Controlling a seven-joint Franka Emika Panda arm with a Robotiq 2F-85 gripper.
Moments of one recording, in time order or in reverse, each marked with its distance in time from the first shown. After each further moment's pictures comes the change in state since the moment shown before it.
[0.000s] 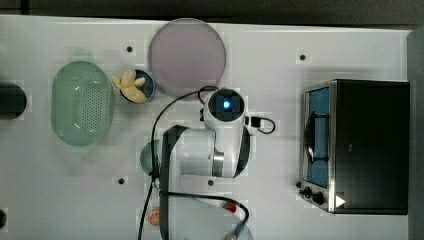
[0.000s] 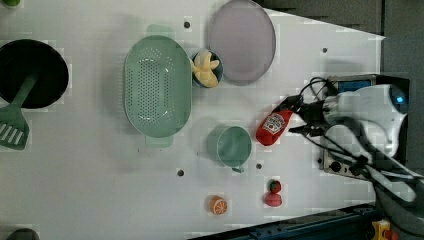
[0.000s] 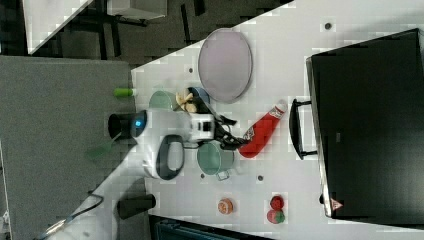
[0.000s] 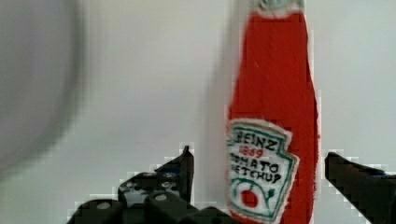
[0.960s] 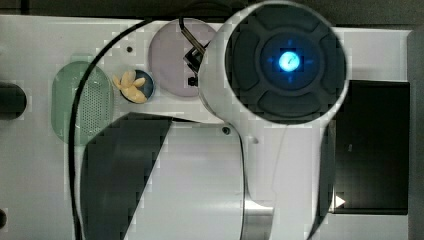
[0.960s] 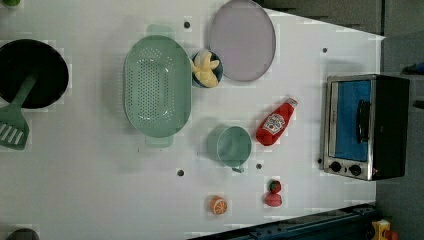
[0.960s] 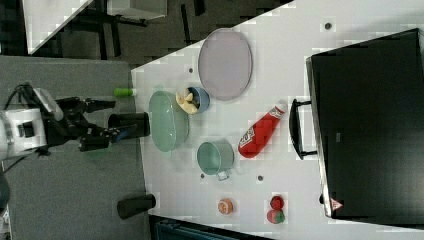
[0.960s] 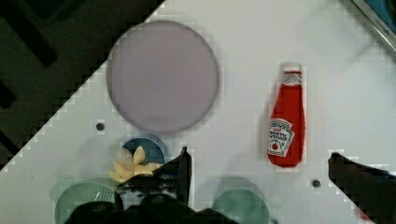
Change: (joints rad) arm 0.000 -0.350 -0.001 0.585 -0.006 -0.698 0.002
